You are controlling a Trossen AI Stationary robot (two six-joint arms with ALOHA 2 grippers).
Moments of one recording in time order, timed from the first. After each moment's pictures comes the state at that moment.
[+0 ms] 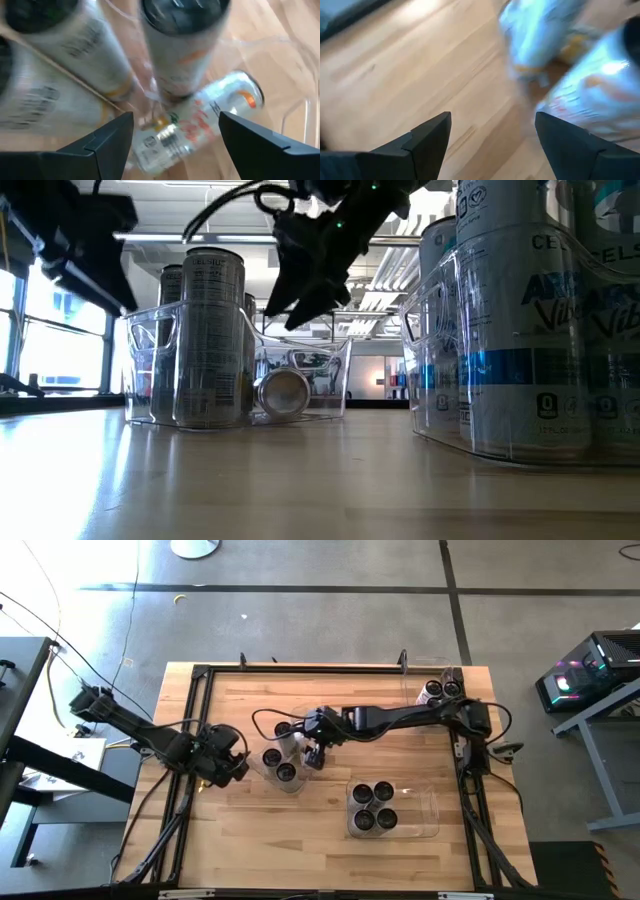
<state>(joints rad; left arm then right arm) -0.45 0.98 0.71 -1.01 -0.70 -1.11 -0.04 1.95 1.56 -0.46 0.08 0.19</state>
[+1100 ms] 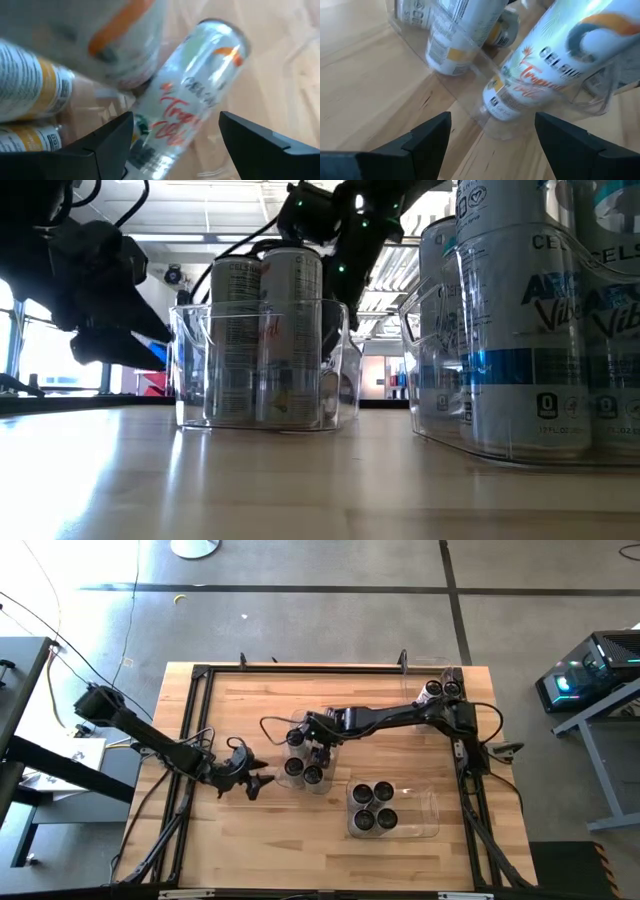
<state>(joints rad) -0.47 1.10 0.26 0.15 -0.59 -0.93 -0.07 2.05 1.59 -0.62 0.12 0.13</state>
